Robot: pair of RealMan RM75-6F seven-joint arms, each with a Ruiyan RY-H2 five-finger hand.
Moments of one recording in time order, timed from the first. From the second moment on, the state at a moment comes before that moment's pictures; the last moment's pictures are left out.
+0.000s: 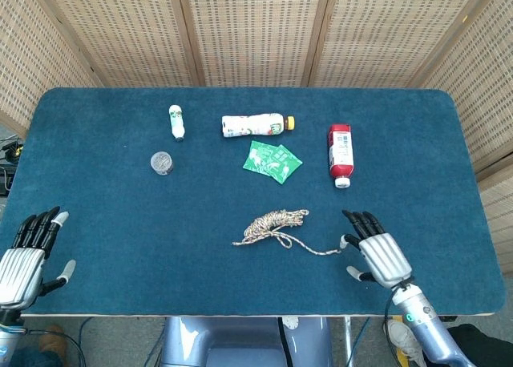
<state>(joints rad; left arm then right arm) -0.08 -1.09 0.02 -1.81 1.57 1.51 0.13 0.34 -1.30 0.03 -1.67 -1.54 1.17 -0.16</state>
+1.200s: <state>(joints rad) -0.10 -1.14 0.01 -1.82 1.52 1.44 0.23 0.51 -1.52 0.08 -1.50 -1.22 0.94 -0.40</state>
